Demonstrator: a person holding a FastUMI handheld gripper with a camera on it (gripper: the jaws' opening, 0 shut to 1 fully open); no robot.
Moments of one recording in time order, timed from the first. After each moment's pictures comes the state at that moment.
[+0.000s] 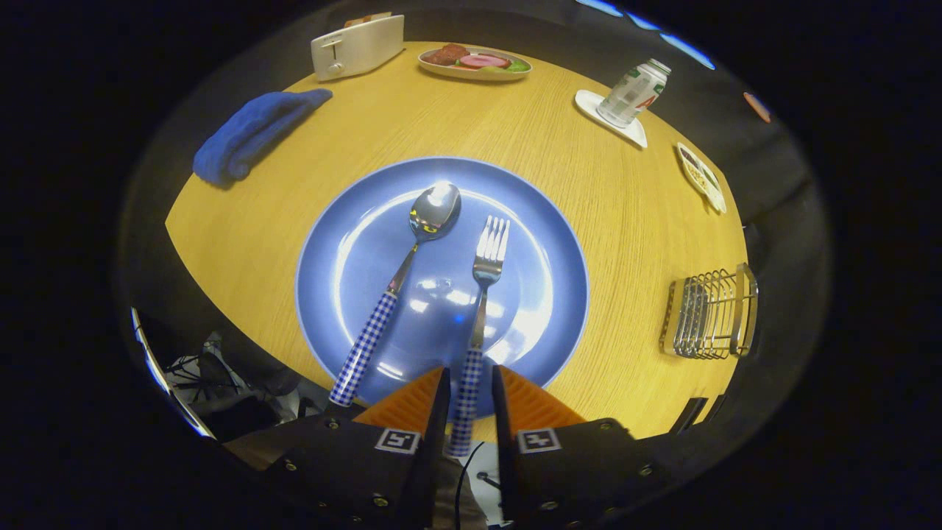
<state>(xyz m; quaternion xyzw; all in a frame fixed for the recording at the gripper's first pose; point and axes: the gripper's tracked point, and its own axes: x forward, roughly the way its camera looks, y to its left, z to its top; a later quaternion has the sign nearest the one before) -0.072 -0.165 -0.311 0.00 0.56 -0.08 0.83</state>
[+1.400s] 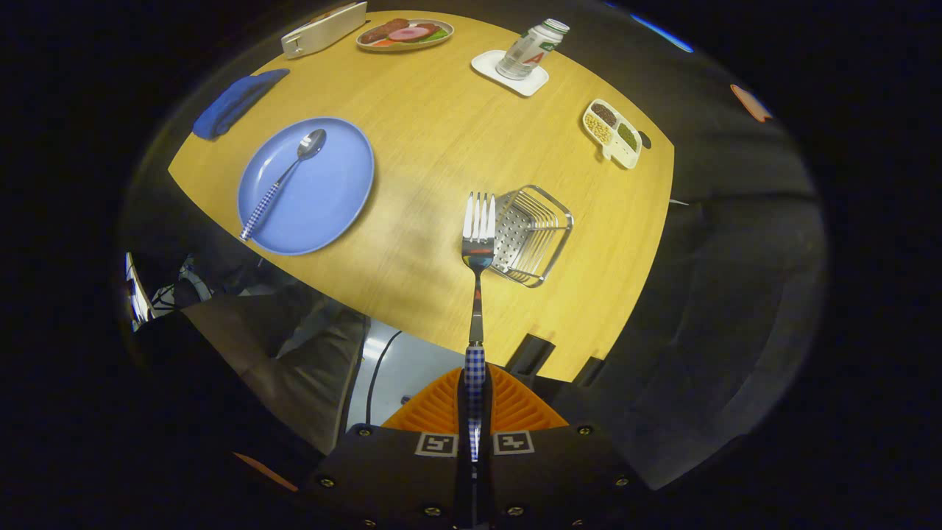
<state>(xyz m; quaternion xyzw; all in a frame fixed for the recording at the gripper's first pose) -0.212 -0.371 -0.181 -0.08 0.68 -0.10 0.72</state>
